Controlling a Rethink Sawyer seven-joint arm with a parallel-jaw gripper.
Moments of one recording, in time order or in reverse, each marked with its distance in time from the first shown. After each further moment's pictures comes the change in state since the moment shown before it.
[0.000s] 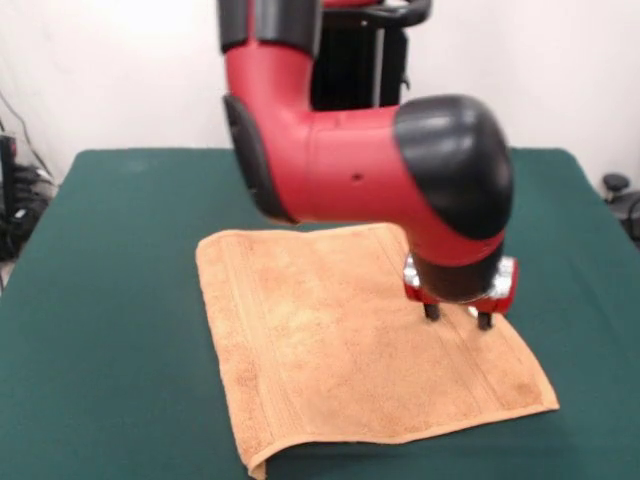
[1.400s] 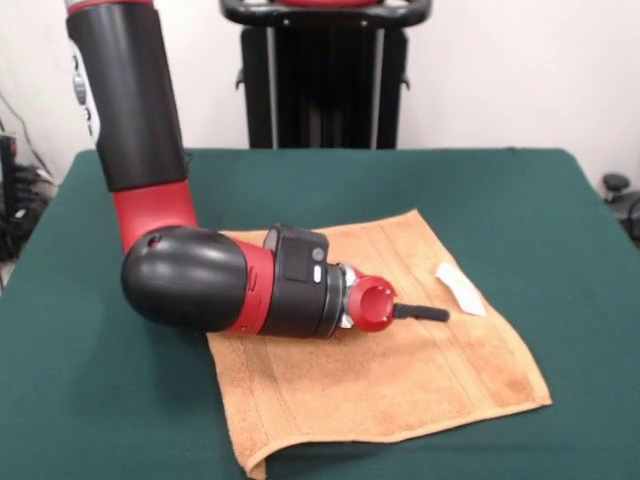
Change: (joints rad) arm -0.507 0.273 0.381 0.081 0.351 0.211 -0.294
